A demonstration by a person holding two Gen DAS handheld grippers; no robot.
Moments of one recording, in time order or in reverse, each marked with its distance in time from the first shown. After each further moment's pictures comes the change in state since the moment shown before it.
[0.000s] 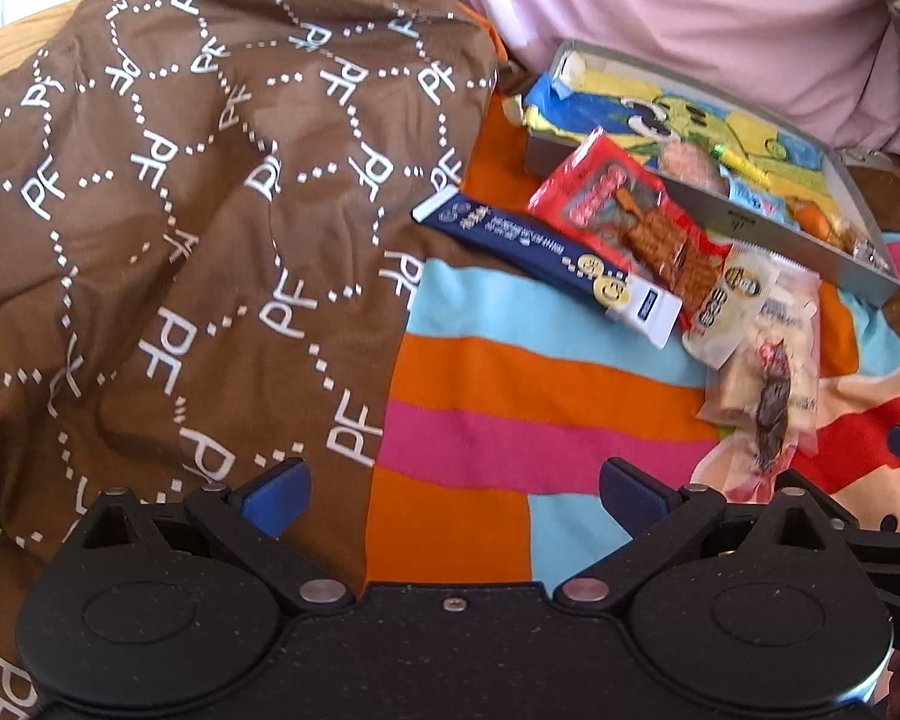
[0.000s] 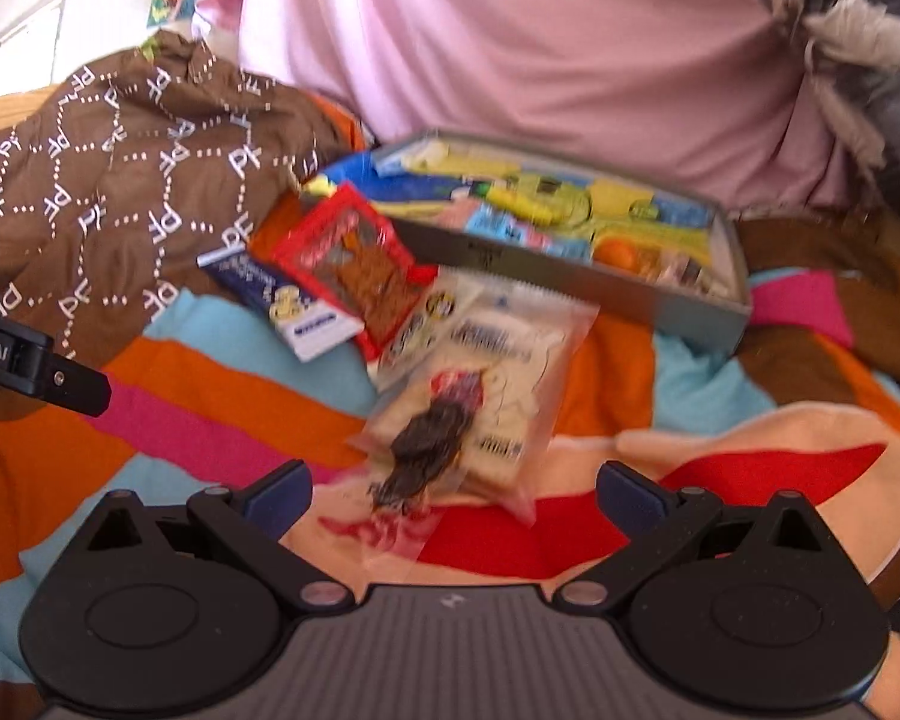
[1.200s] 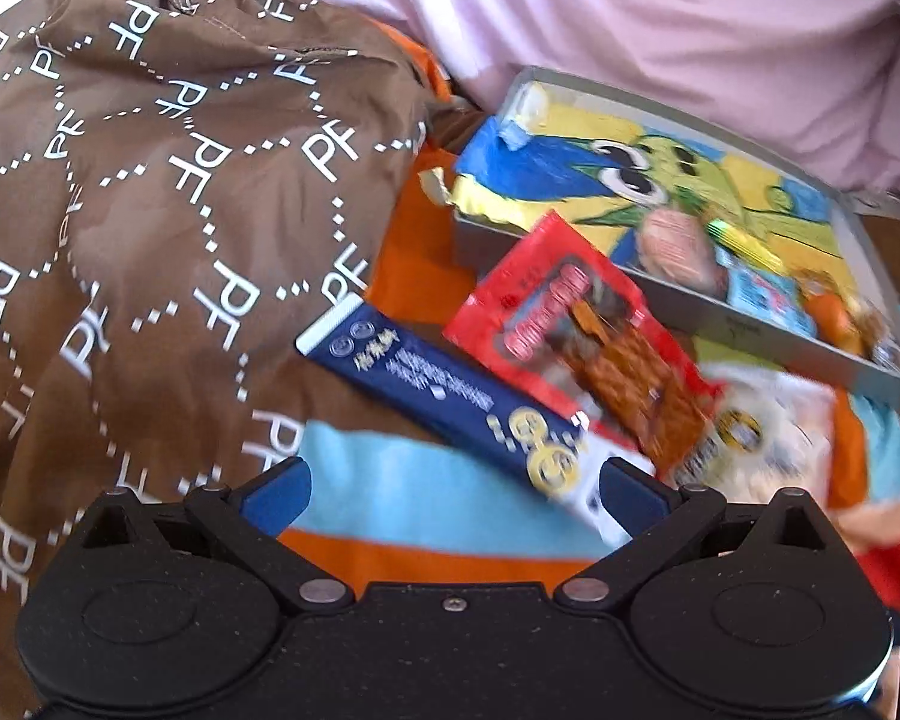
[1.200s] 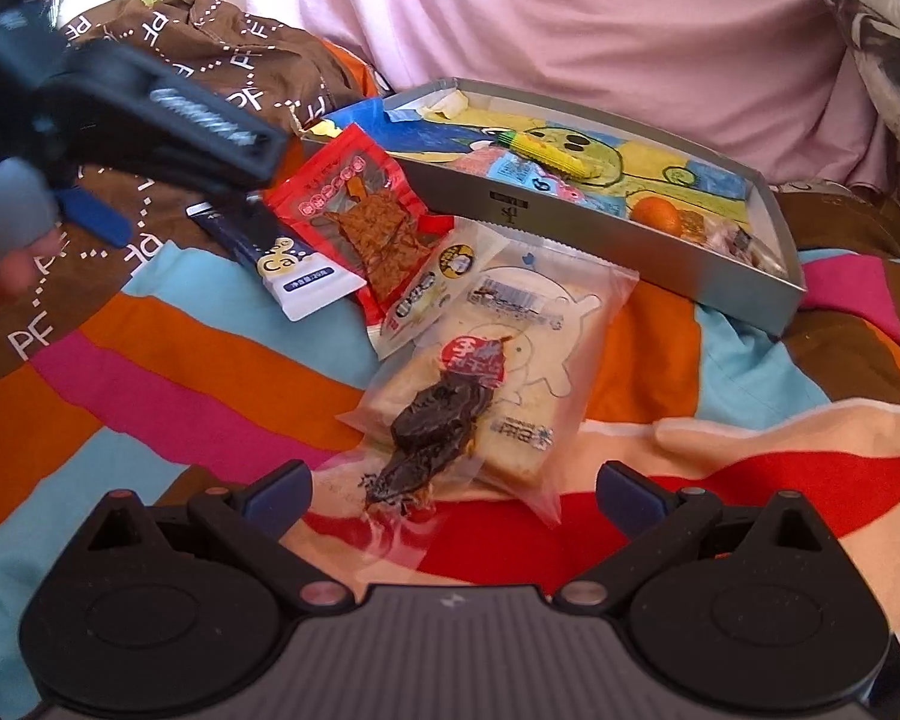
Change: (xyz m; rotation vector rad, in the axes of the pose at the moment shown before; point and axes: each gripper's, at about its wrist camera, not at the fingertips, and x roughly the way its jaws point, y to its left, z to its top) left arm 0.070 -0.045 0.086 0.004 -0.034 -0.026; right arm 0.037 0.003 0.001 -0.046 0.062 0.021
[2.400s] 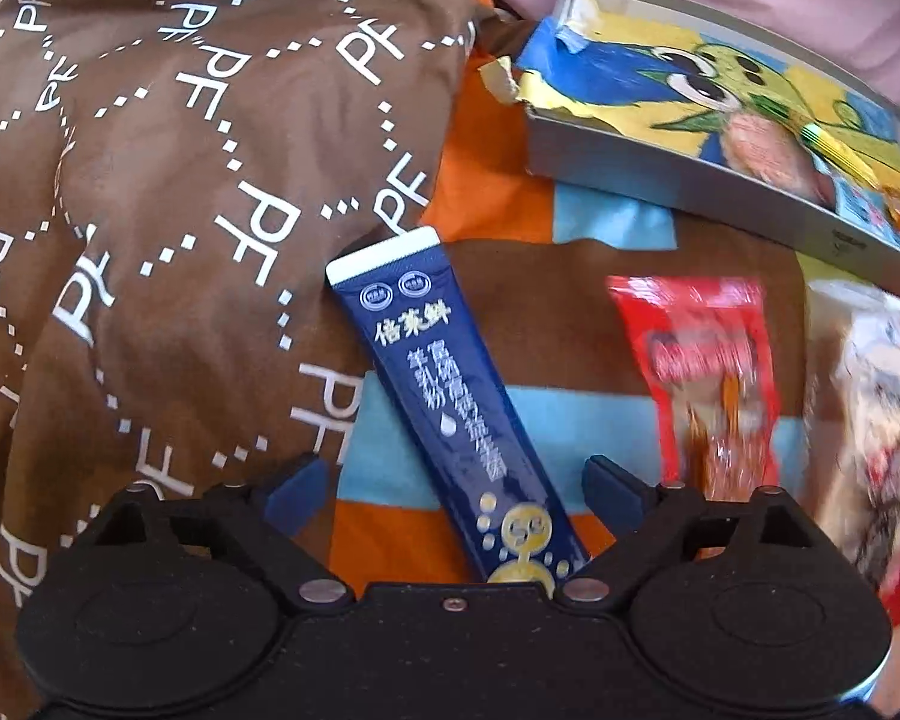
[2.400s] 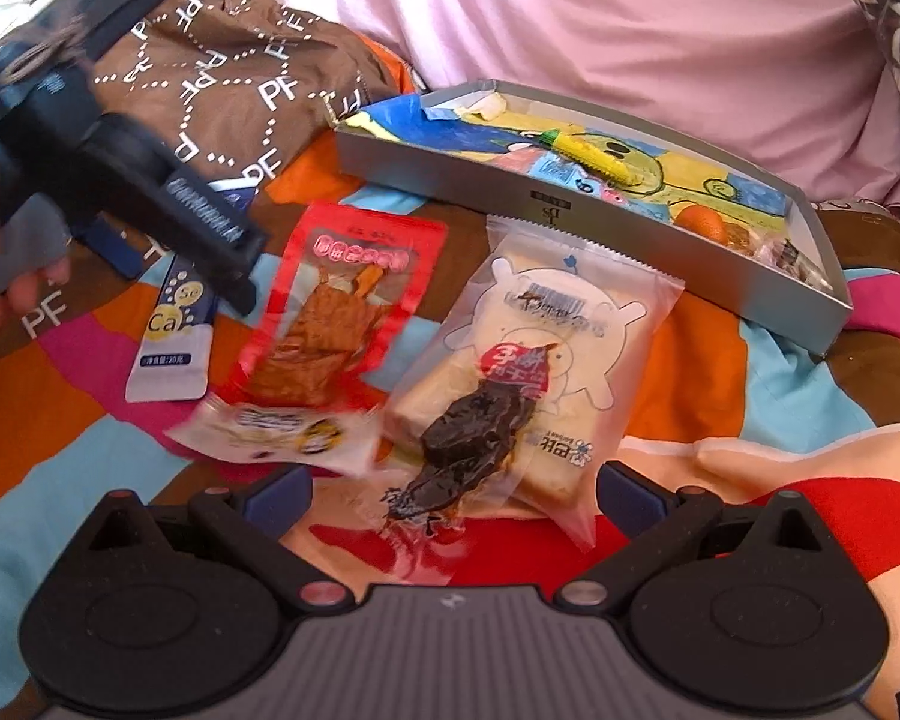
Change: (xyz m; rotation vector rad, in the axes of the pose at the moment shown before) left arm 0.041 0.029 -0.009 0.057 0.125 0.096; right arm 0.015 0.004 -0.005 -0.054 -0.018 0.048
